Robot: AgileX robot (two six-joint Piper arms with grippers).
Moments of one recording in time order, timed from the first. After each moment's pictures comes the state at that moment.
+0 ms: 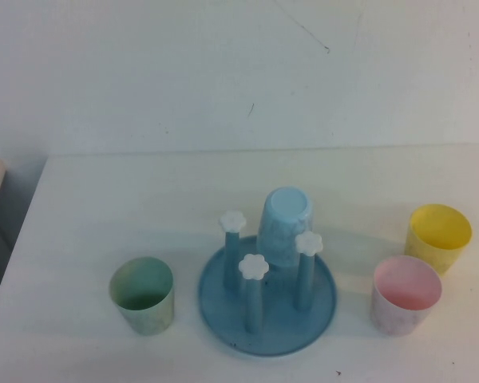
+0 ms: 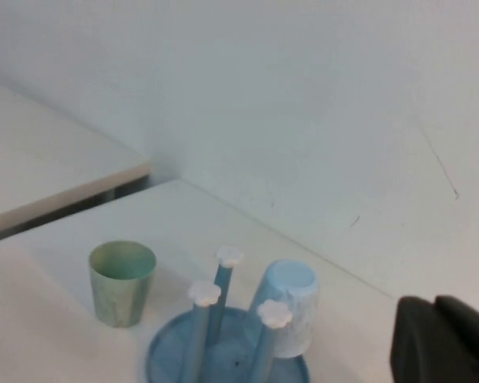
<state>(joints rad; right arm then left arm) 0.17 0.28 -0.71 0.71 0.81 -0.77 -0.49 -0.01 -0.16 -0.59 0.59 0.33</state>
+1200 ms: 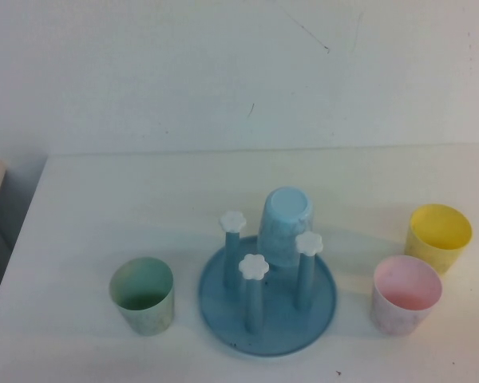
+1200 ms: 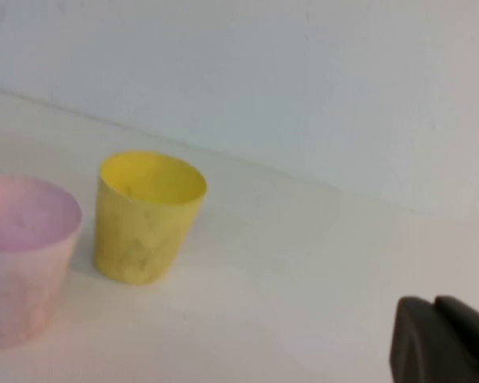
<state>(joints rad) -0.02 0.00 0.02 0.13 0.23 -0.43 -0.49 -0.01 -0.15 -0.59 0.59 0.33</state>
